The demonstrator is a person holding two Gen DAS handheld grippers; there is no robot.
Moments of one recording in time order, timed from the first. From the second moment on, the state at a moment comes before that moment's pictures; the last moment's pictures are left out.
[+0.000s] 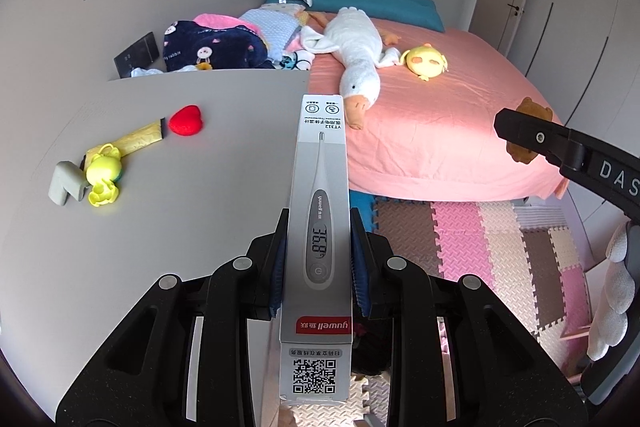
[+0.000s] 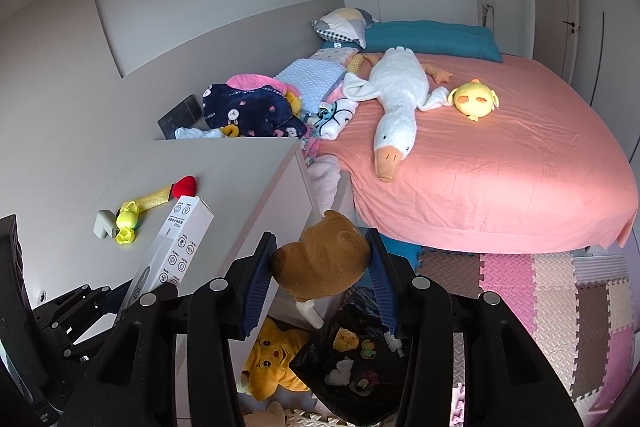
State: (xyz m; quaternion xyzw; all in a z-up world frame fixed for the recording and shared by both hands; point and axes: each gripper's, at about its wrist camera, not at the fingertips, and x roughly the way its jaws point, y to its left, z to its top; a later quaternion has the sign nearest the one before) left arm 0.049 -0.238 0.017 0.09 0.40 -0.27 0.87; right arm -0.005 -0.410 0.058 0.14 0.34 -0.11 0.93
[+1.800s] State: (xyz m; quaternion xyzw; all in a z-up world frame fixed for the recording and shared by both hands) left arm 0.094 -0.145 -0.002 0.07 0.41 -0.15 0.90; right arm 0.065 -0.372 0.030 0.13 0.37 -0.07 0.92
